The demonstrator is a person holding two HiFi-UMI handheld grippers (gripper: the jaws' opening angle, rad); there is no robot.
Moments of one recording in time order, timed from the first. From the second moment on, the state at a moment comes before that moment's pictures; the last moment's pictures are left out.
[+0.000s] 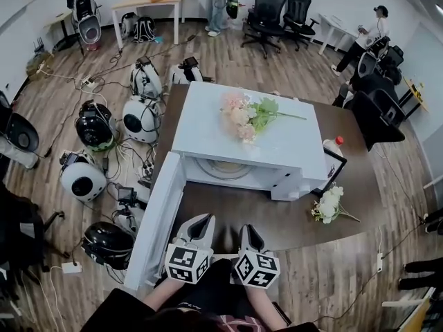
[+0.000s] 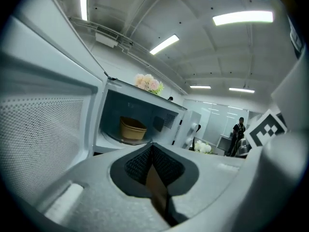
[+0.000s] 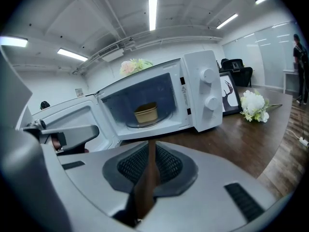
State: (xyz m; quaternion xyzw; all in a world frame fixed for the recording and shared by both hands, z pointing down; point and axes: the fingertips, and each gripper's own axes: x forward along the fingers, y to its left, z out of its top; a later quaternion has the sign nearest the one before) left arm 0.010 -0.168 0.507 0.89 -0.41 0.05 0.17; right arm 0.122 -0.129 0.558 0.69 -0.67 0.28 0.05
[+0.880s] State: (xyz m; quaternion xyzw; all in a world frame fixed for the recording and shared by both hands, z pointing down) left arm 0.012 -0.215 0.517 0.86 -0.47 0.08 0.18; right arm 0.141 -0.273 0.523 0.64 -0.72 0.27 0.01
